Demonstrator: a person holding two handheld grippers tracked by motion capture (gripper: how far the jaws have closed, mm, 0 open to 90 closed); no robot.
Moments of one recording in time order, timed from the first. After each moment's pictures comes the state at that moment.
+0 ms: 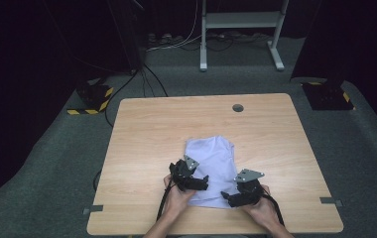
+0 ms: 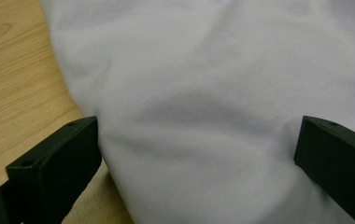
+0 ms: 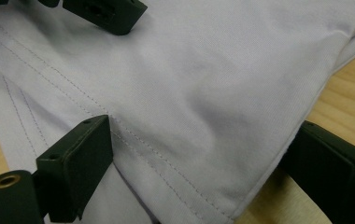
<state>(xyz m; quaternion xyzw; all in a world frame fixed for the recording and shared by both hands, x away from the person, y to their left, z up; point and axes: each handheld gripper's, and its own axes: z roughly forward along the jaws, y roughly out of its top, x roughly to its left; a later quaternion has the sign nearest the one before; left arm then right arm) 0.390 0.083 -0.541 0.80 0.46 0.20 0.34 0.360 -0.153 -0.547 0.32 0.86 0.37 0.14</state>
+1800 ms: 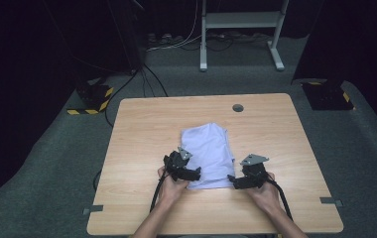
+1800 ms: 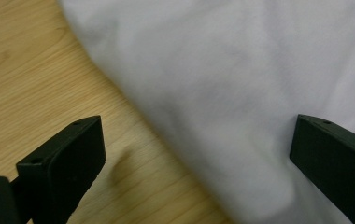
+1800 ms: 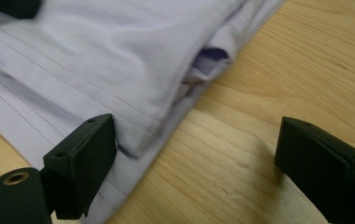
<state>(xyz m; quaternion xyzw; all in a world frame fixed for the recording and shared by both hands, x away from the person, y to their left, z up) 0.414 0.112 -0.539 0.81 0.45 0.22 0.31 0.406 -0.174 -0.544 0.37 0.84 0.36 0.17</state>
